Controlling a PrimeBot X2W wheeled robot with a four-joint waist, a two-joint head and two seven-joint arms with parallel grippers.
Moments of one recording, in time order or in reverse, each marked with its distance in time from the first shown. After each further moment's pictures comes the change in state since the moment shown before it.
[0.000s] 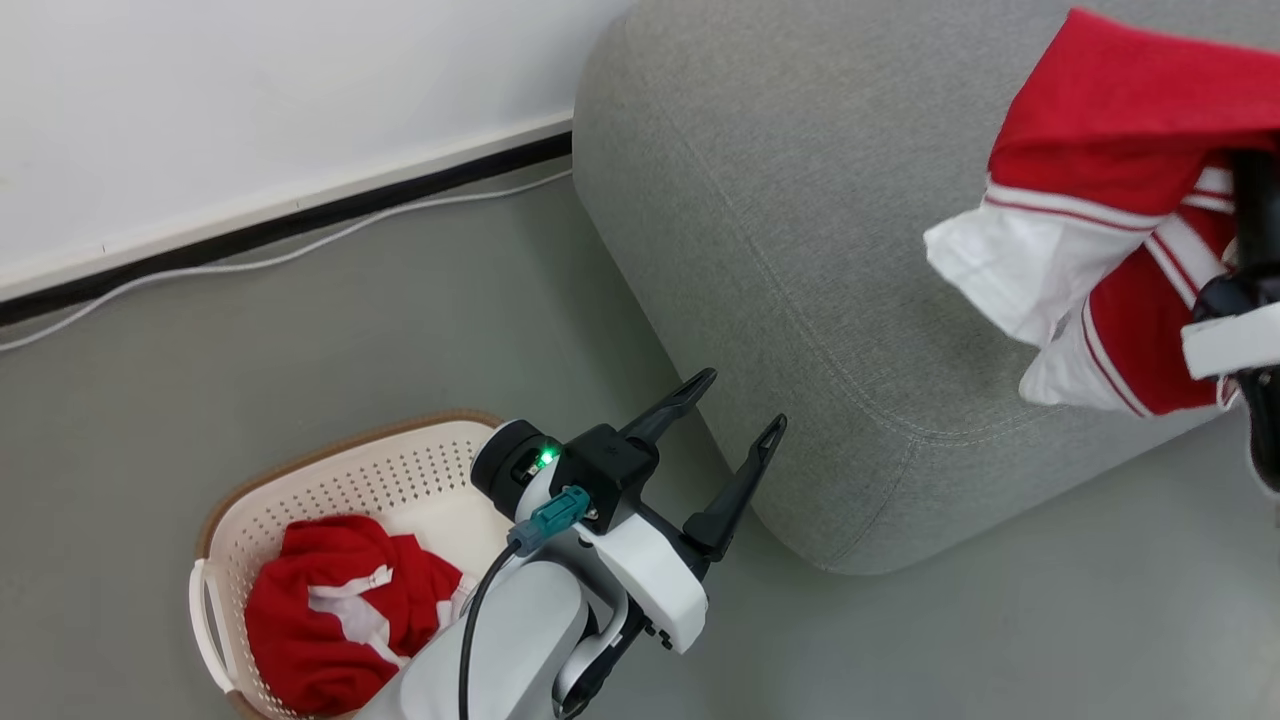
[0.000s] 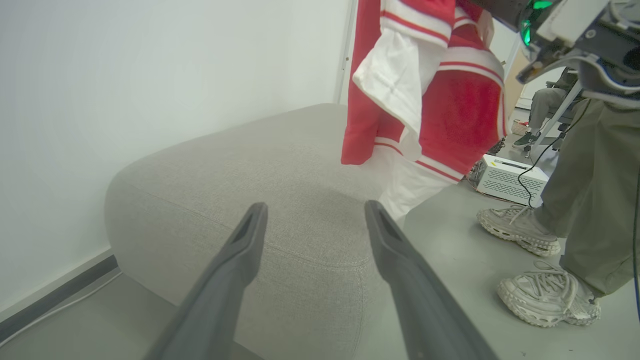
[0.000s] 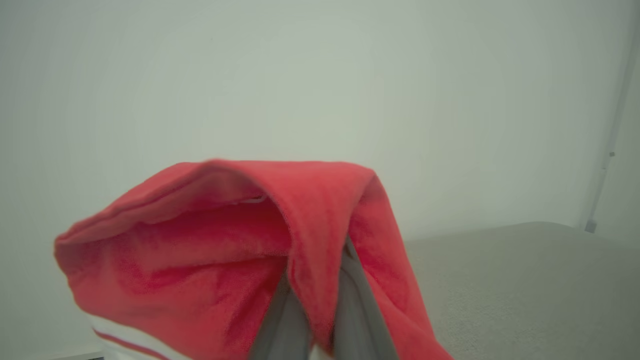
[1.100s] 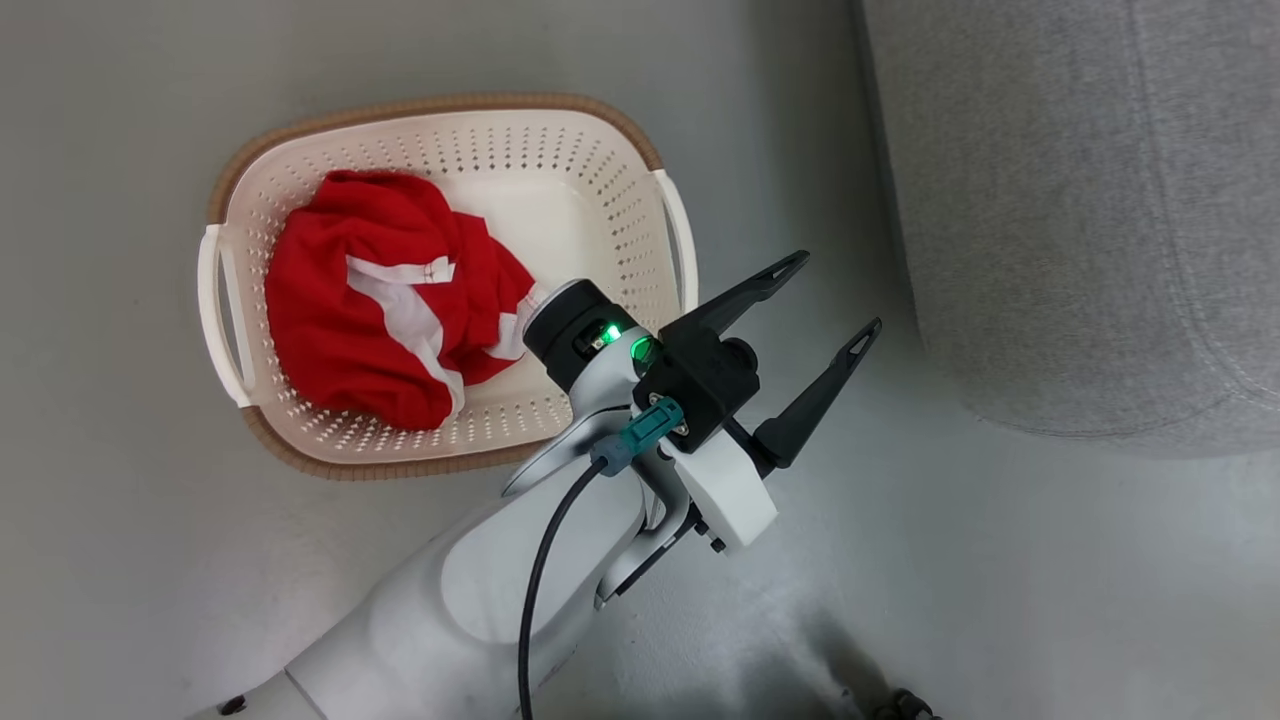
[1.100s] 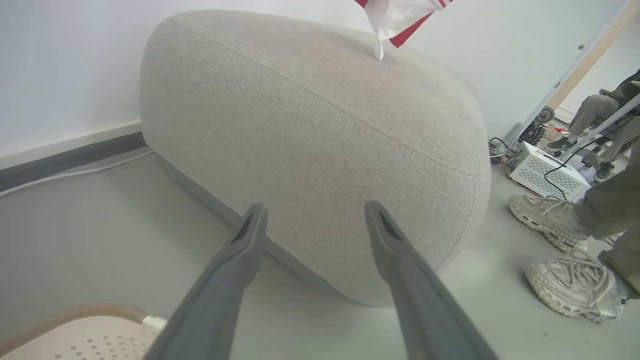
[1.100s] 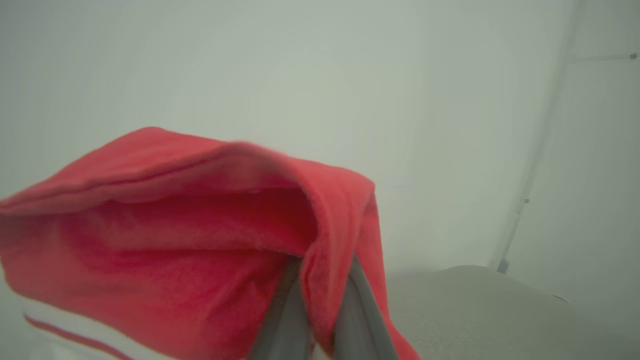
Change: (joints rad) left arm -0.281 0.009 -0.197 -0.002 -0.018 0.063 0.000; right arm -0.598 -0.236 -0.430 0.339 -0.177 0.000 0.000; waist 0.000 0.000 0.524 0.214
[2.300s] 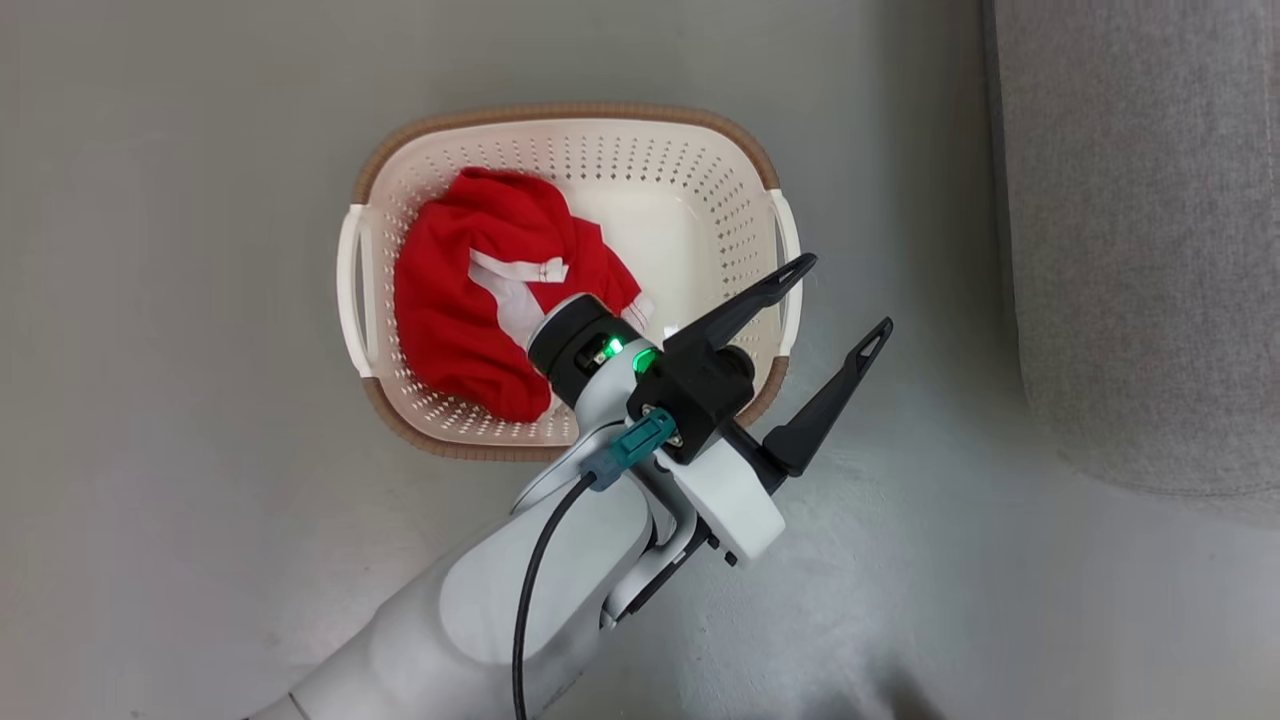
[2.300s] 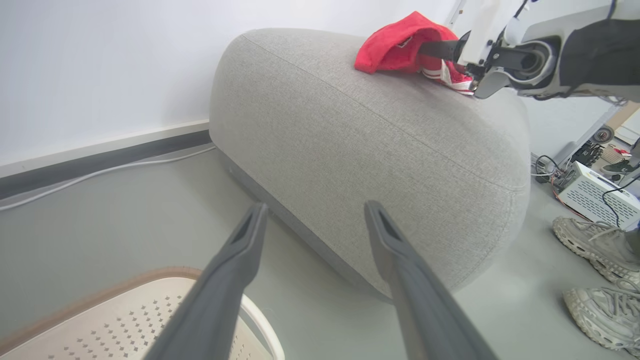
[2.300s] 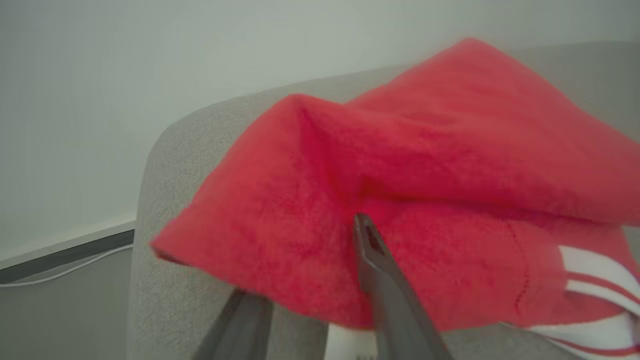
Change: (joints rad) left arm 0.036 -0.003 0.020 -0.064 -0.028 0.026 0.000; right arm 0.169 0.074 0.368 0.308 0.310 0.000 0.001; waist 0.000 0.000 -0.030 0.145
